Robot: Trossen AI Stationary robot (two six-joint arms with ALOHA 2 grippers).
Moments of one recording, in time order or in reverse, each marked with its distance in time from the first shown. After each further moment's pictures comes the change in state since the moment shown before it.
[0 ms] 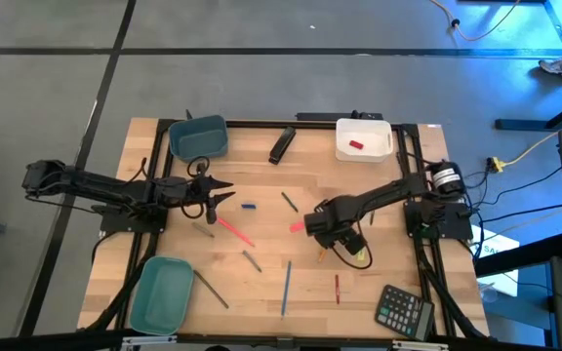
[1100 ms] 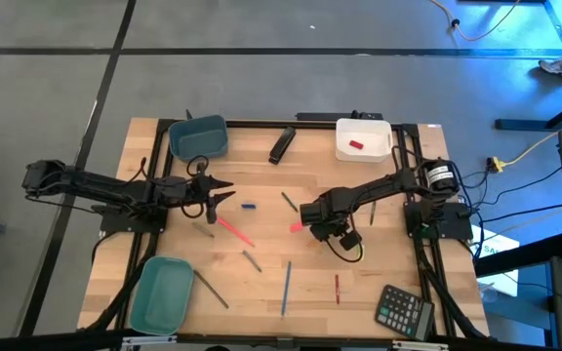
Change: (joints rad) left arm 0.000 0.000 0.001 0.017 0.000 -0.011; right arm -0.081 0.061 0.016 0.026 -0.064 0.009
